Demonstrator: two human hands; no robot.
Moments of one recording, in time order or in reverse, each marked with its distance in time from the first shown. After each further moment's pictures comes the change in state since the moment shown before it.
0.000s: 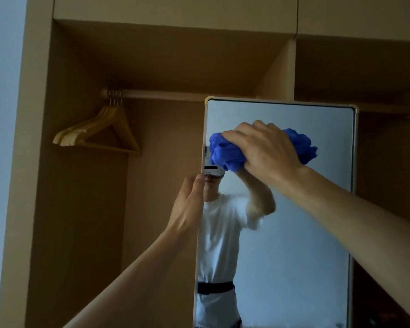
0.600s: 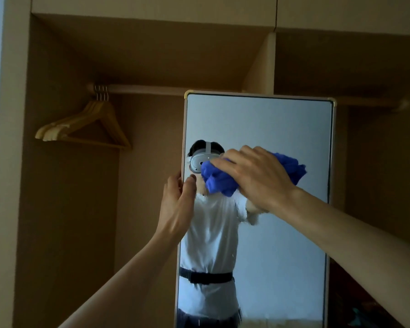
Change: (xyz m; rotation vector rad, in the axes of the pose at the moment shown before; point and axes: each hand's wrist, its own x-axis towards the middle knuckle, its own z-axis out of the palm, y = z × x) left_hand -0.023 0.003 0.030 0.073 0.127 0.020; right_hand -0.064 0.009 0.008 -0.008 -0.108 -0.139
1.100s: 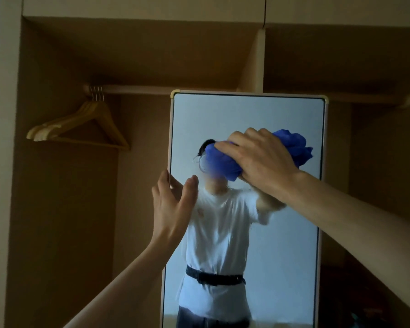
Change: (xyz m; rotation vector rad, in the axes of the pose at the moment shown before) left_hand -0.012 -0.005 0.027 0.163 0.139 0.032; right_hand 0.000 0.047 -0.005 -0.059 0.038 0.010
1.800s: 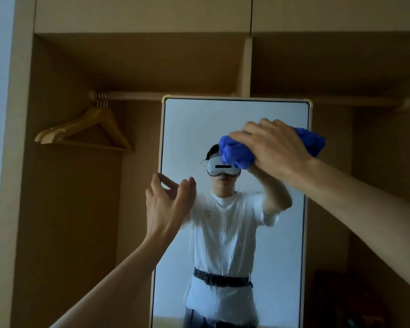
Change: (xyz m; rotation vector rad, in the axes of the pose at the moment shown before) left_hand -0.017 0.020 0.013 0.120 0.086 -0.050; right_hand -0.024 0.056 -0.012 0.056 0.024 0.019
